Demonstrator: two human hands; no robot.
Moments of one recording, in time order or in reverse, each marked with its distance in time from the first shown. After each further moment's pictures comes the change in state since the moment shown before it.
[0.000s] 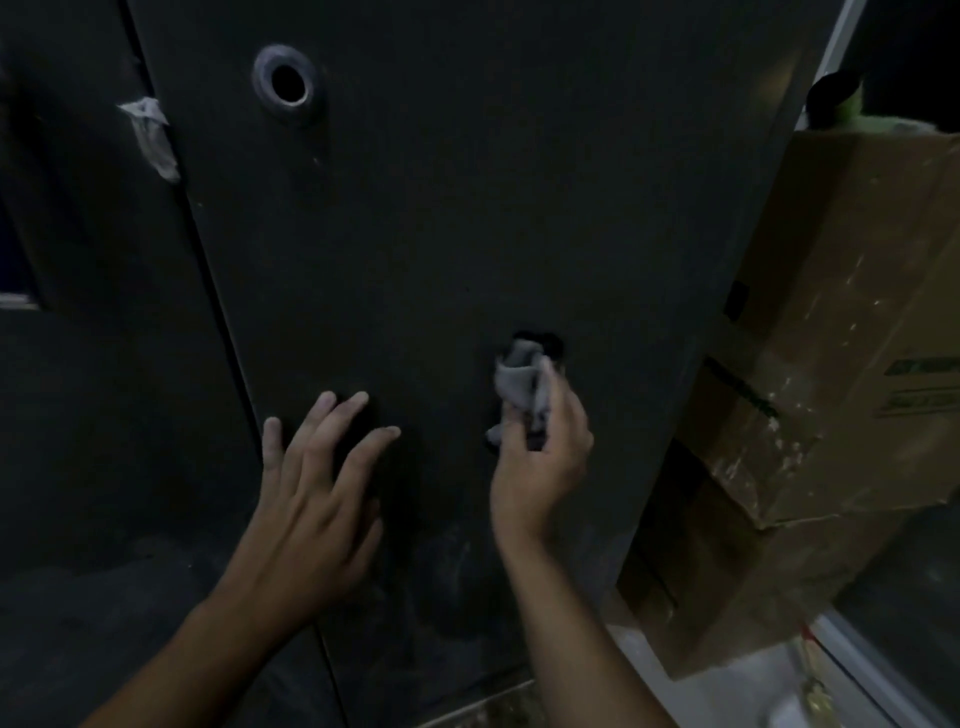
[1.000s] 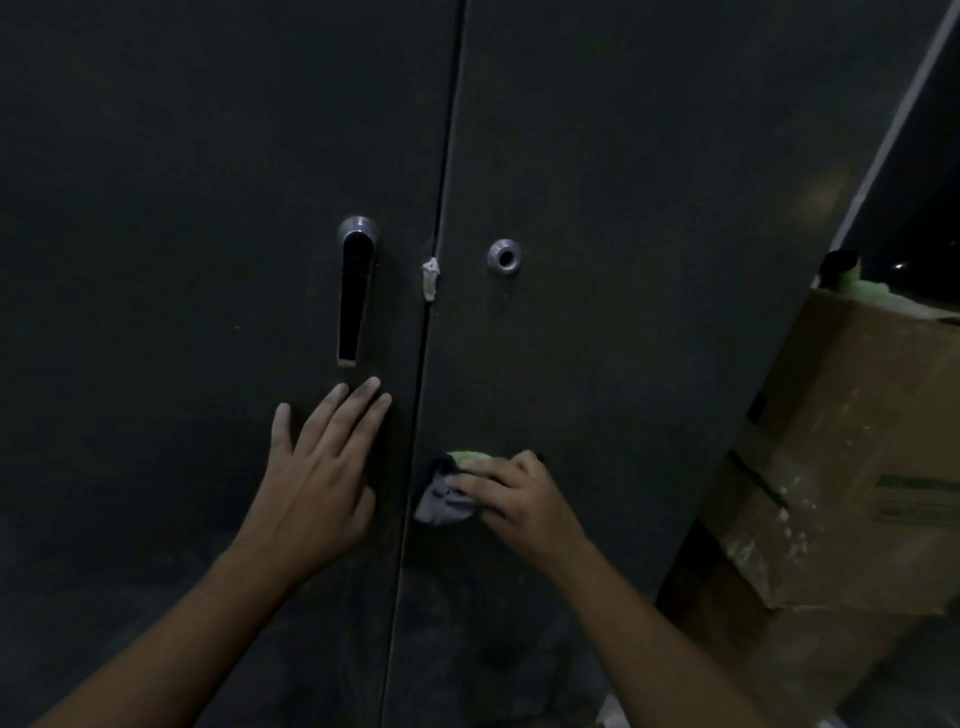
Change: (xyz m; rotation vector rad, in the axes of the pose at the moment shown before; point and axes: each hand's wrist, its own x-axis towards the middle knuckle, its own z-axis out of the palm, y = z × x) left_hand -0.027 -0.073 -0.111 0.197 -0.095 -0.200; right_hand -0.005 -0.058 0.006 -0.112 -0.853 -0.880
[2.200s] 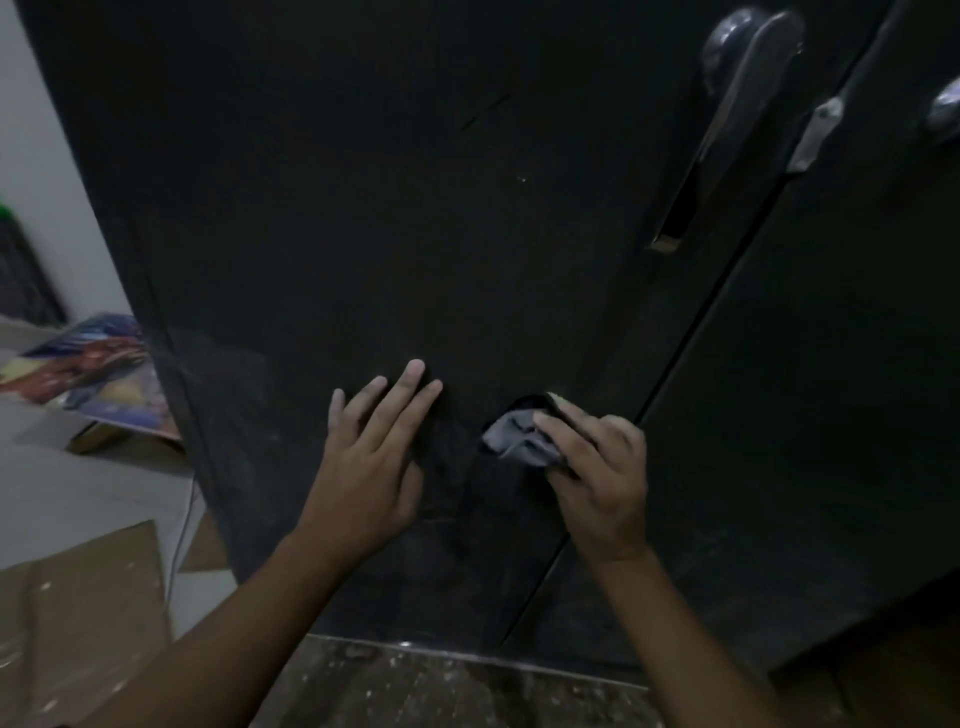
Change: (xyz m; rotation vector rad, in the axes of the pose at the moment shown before) left_hand -0.128 -0.100 0.080 -0.233 0.149 -0.263; right_hand 0.029 -0.112 0.121 0.033 0.327 0.008
